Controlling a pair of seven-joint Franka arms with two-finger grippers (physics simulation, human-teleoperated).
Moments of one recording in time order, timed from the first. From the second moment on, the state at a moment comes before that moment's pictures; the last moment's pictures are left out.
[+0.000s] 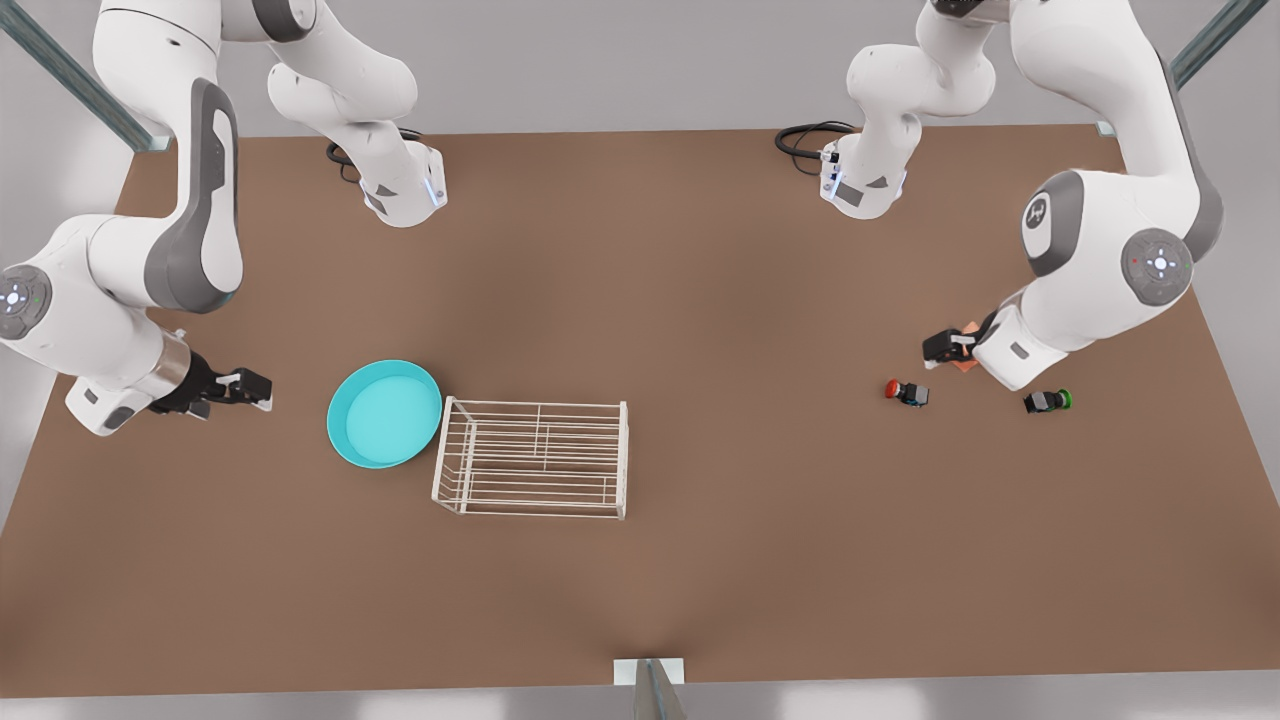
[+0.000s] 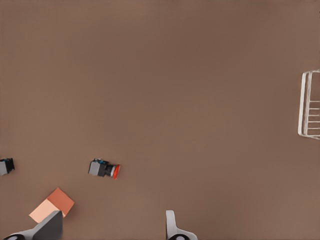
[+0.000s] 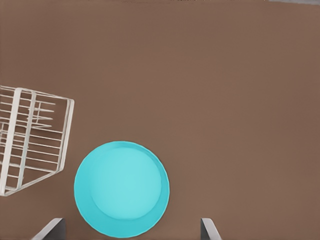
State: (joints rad) left arm -0.17 0.15 0.09 -1.59 -0.09 1.66 -0.02; right arm 0.03 0.18 -0.12 -1.64 0.07 1.82 -0.23
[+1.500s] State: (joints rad) left arm -0.16 0.19 0.09 -1.57 -0.07 1.73 0.06; right arm -0.06 0.59 -0.12 -1.82 0.33 2.06 -0.48
